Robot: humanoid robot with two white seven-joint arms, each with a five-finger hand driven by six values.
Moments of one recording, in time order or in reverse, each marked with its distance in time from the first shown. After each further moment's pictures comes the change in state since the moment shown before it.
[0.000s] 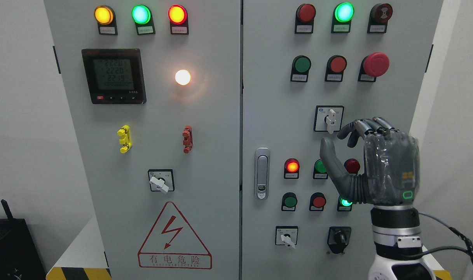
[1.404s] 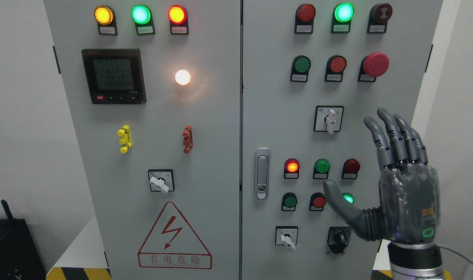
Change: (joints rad) left arm 0.000 0.000 0.000 0.000 0.000 0.000 0.000; right arm 0.119 -0.044 -0.015 -0.108 -0.003 -0.018 -0.018
